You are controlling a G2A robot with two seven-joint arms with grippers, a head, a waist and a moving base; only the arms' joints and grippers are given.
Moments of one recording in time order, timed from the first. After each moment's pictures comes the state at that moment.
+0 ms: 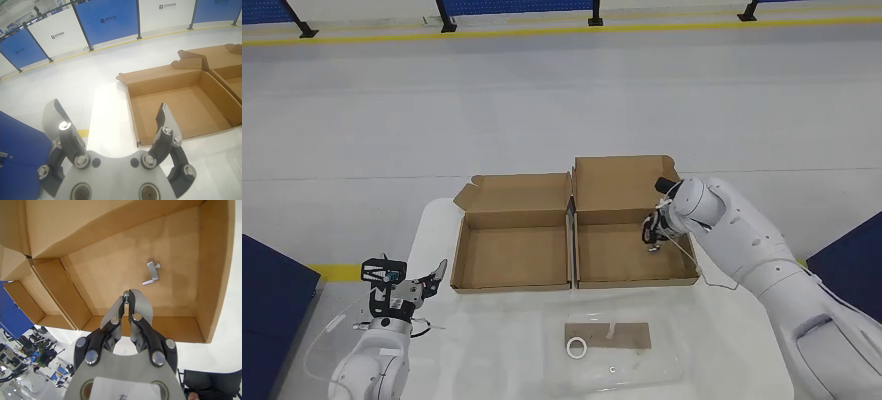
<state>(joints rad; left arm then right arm) 1.73 -1.15 -1.60 -1.80 1.33 0.00 0.00 -0.51 -1.11 0.66 -0.93 -0.26 0.56 1.05</state>
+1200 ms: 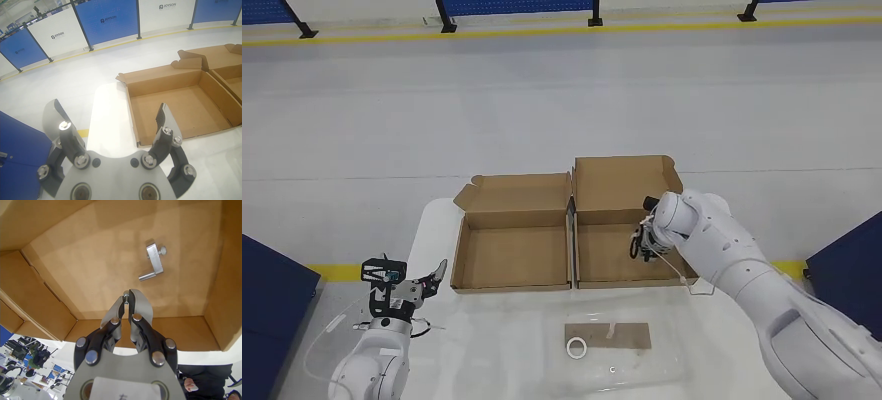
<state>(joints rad) 1.73 -1.15 -1.60 -1.80 1.33 0.00 0.00 -0.50 -1.21 0.55 -0.78 -0.28 0.59 1.07</state>
